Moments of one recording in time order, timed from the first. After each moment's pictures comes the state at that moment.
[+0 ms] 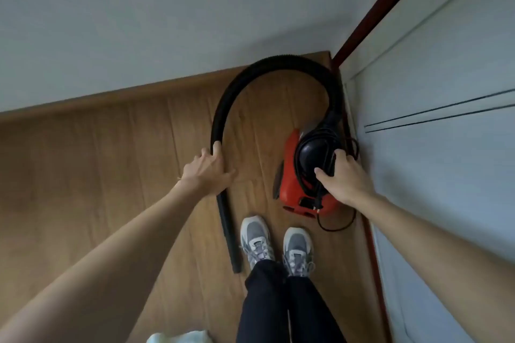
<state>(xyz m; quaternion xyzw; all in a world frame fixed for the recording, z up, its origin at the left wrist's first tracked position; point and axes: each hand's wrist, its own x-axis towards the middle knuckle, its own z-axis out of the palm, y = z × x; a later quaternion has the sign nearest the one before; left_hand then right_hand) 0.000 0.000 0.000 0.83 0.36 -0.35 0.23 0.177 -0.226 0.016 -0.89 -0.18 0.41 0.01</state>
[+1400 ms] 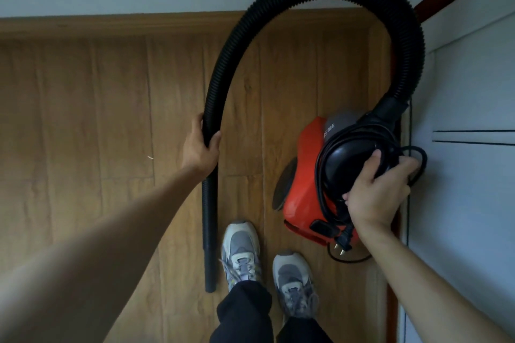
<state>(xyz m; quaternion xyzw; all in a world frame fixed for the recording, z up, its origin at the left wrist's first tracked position) -0.016 -0.004 -0.215 0.69 0.57 -0.03 0.44 0.161 -0.220 -0.129 -0.94 -0.01 0.14 0.32</state>
